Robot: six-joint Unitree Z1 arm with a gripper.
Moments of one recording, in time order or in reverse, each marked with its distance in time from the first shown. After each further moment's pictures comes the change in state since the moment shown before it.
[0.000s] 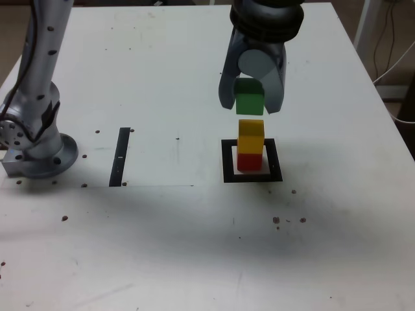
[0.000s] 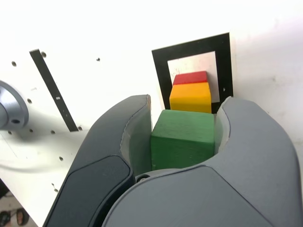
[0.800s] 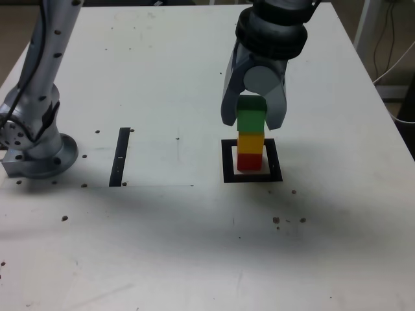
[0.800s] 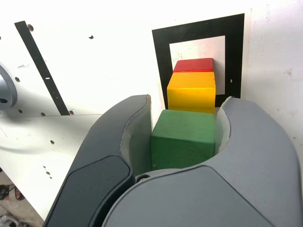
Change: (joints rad) arm 0.011 0.052 0.003 -0.008 -0.073 -0.040
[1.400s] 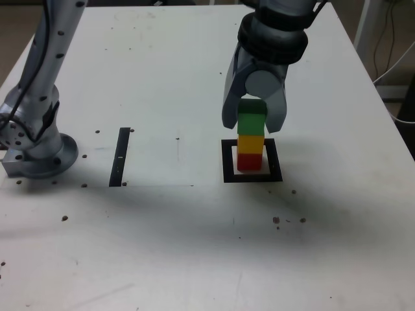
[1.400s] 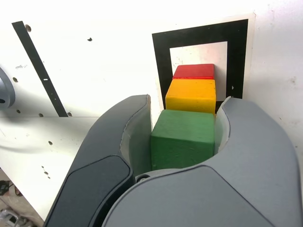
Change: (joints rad) arm 0.014 0.019 0.013 -0.013 -0.005 0.002
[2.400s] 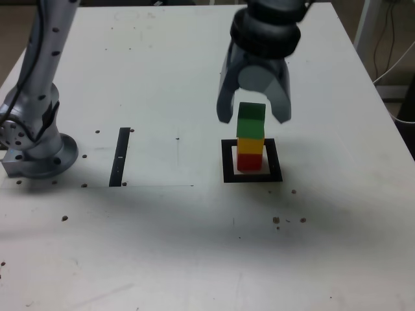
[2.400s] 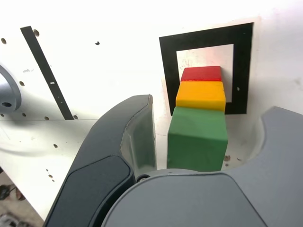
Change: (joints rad) arm 0.001 -0.059 0.042 -0.013 0.018 0.008
